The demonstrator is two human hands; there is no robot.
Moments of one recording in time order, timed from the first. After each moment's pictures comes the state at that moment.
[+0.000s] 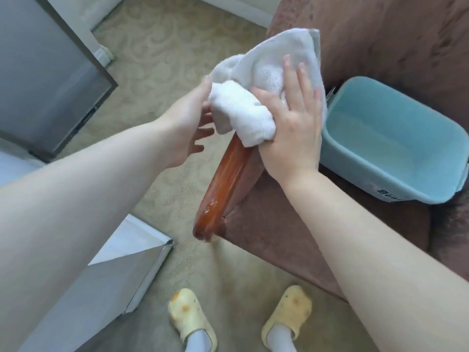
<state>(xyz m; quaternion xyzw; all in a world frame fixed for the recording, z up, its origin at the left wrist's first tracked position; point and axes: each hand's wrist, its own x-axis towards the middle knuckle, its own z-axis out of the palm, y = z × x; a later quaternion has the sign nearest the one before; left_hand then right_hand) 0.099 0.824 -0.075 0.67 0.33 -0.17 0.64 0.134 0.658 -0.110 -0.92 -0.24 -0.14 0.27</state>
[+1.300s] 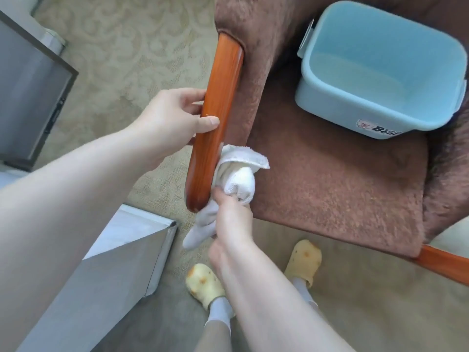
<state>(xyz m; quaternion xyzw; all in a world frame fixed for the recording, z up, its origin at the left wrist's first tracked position) 0.058 0.800 -0.091 0.77 0.18 -0.18 0.58 -0.033 0.698 -0.191 -0.53 0.48 0.31 0.63</state>
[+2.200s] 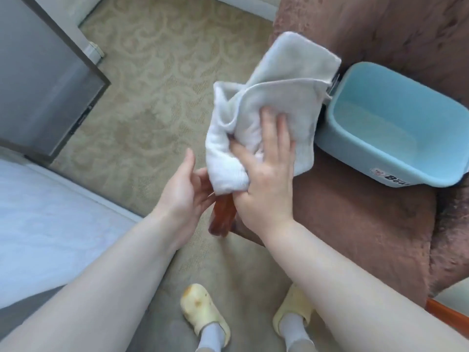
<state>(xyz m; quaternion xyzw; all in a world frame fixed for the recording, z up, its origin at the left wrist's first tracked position) 0.004 0.811 -0.116 0.48 0.35 -0.16 0.79 0.041 0.691 -0.112 -0.93 -0.21 -0.02 0.31</state>
